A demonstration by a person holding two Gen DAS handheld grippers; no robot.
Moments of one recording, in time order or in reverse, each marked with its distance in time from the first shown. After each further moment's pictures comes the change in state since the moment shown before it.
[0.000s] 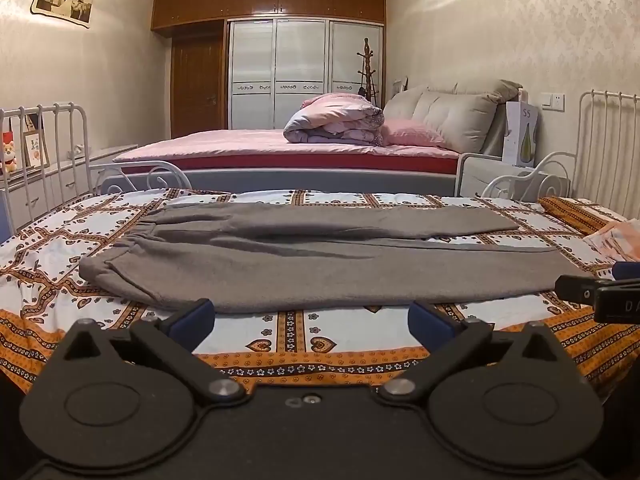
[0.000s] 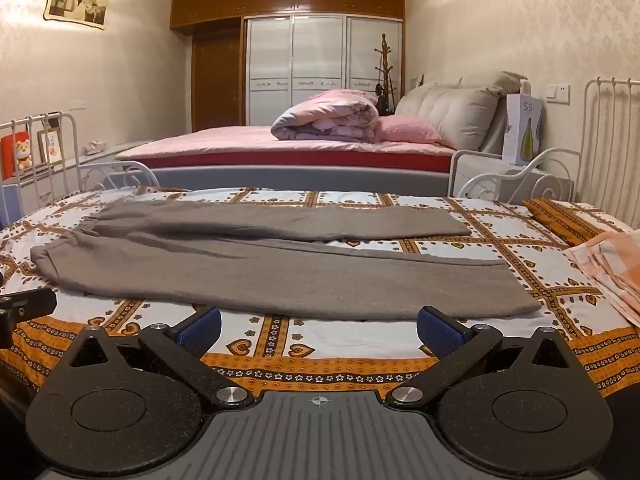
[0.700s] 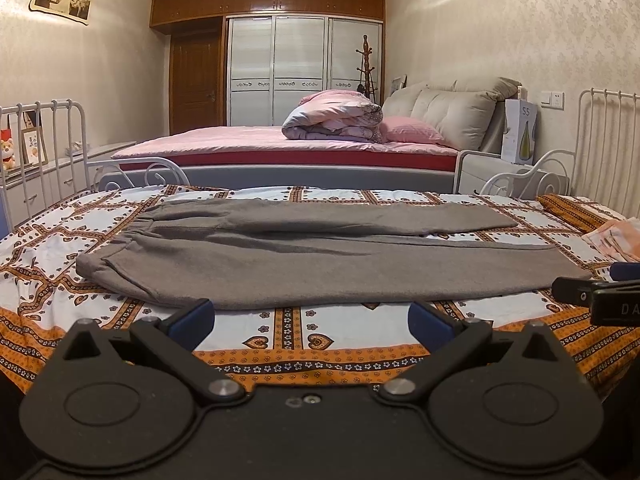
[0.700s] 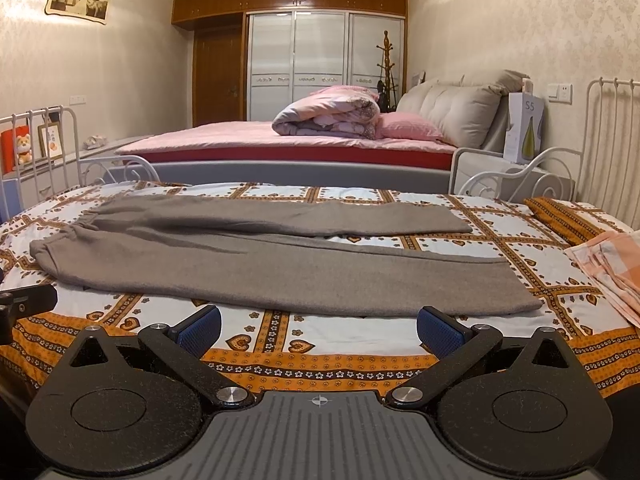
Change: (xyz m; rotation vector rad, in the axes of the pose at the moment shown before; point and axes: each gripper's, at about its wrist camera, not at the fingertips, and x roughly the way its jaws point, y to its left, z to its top) left arm 0.001 0.001 0.000 -0.002 0.007 -0.003; right arm 0.002 0.001 -0.001 -0.006 0.014 -0.001
